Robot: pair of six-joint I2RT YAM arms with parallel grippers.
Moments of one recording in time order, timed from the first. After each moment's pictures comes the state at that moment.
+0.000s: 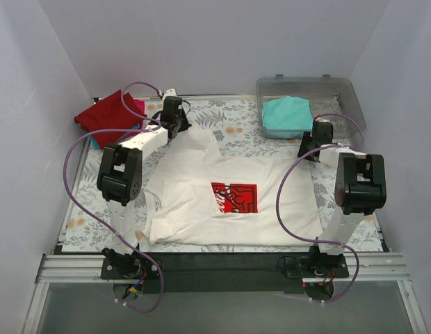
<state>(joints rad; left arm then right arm) -0.32 2.05 1.51 -0.05 -0.18 -0.51 -0.02 1.82 1.03 -0.05 0.10 0.19</state>
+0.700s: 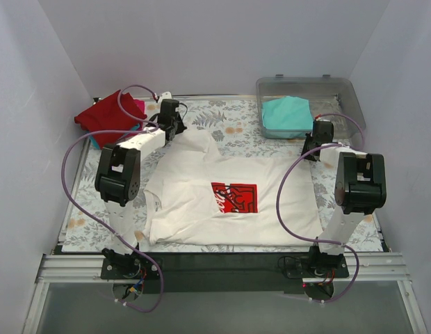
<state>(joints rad) -0.30 2.04 1.48 -0.05 -0.23 -0.50 -0.03 1.84 1.05 -0.07 0.09 0.21</state>
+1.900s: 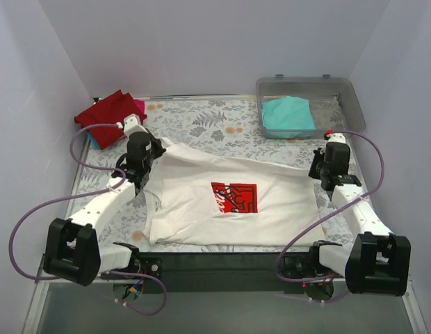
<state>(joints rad) -0.29 1.28 0.79 0.13 -0.29 -0.59 -0.02 1.15 0.67 -0.19 0.04 0.16</state>
